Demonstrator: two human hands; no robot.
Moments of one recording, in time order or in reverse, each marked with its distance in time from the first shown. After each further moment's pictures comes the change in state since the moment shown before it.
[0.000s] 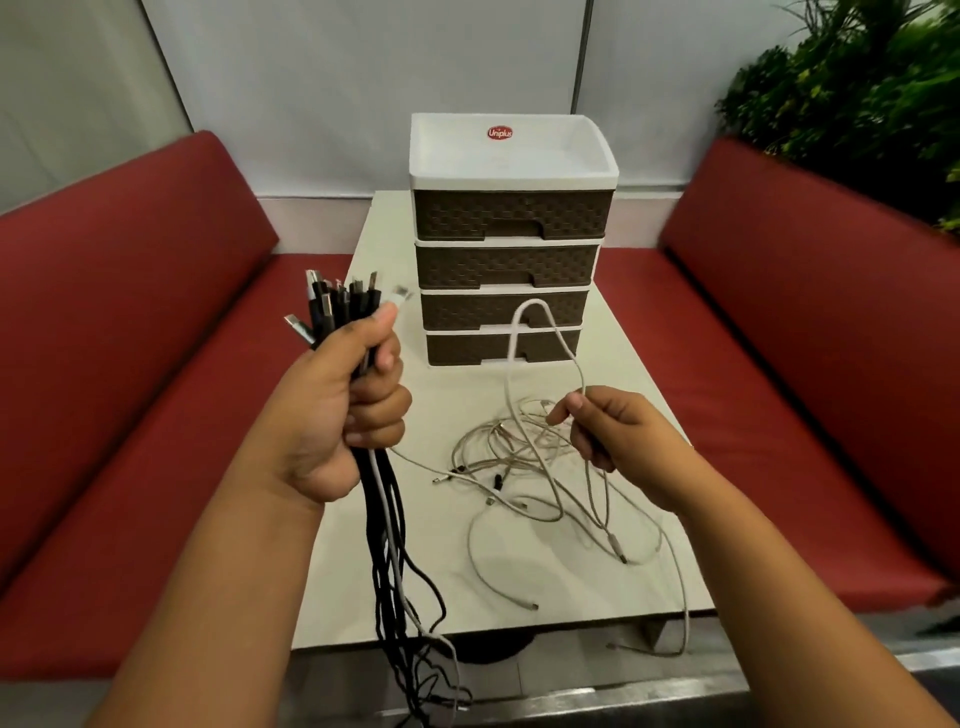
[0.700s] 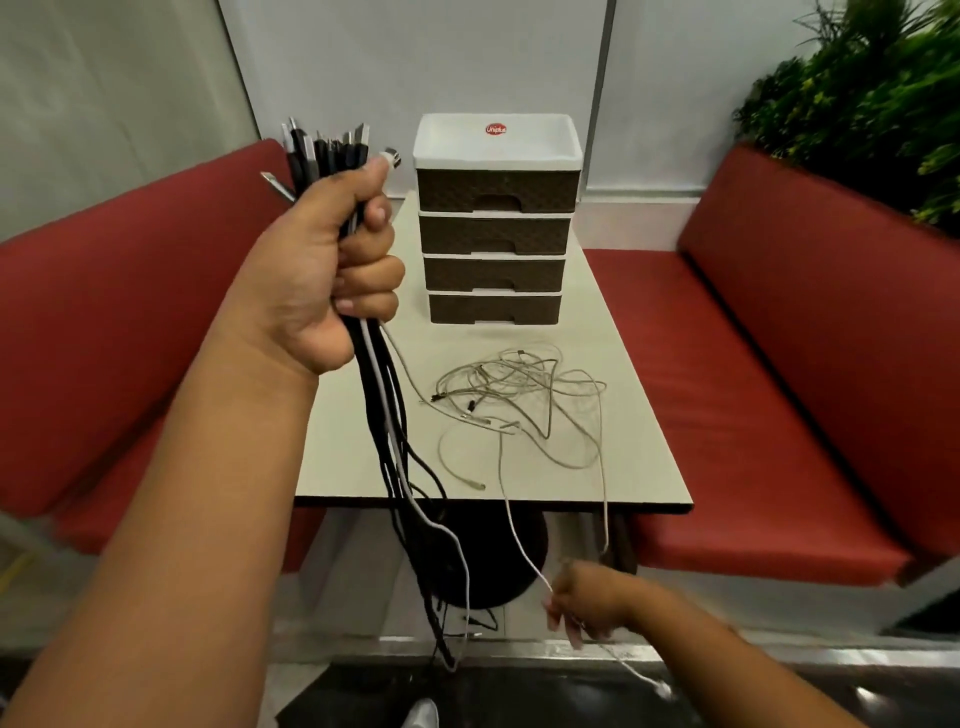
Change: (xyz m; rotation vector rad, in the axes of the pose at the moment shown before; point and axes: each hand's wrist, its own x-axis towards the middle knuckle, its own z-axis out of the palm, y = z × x) left_hand -0.114 0.017 0.109 0.100 -0.008 0.173; right_hand -0.185 0.143 0.006 -0.589 -0.681 0.594
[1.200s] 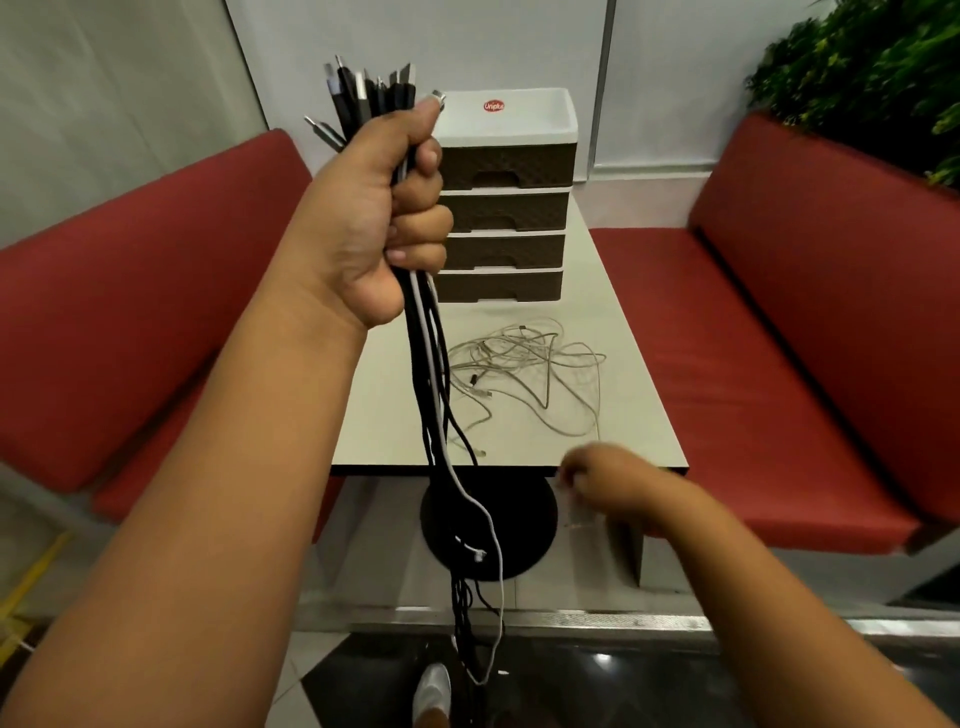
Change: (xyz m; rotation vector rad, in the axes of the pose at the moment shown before) left_hand -0.011 -0.003 0.052 0.032 -0.002 0.035; right_hand -0.068 -0.047 -0.053 -0.121 0.436 -0.213
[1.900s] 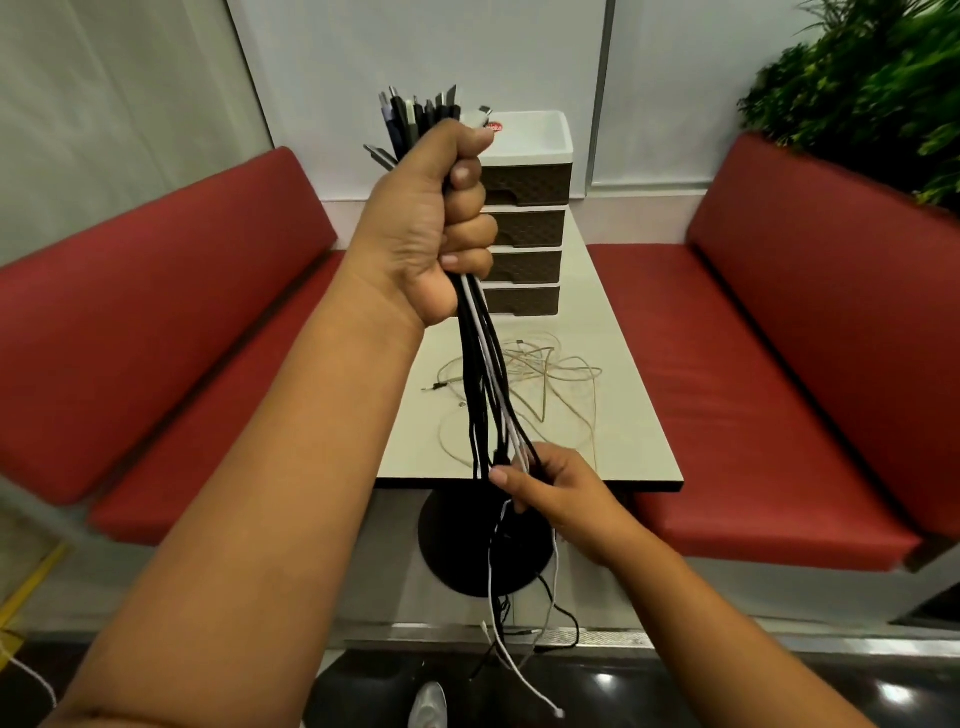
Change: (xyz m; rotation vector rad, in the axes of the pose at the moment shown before) left_hand 0.014 -0.007 0.033 -0.084 0.043 -0.012; right_hand -0.020 -0.033 0.030 0.812 0.154 -0.409
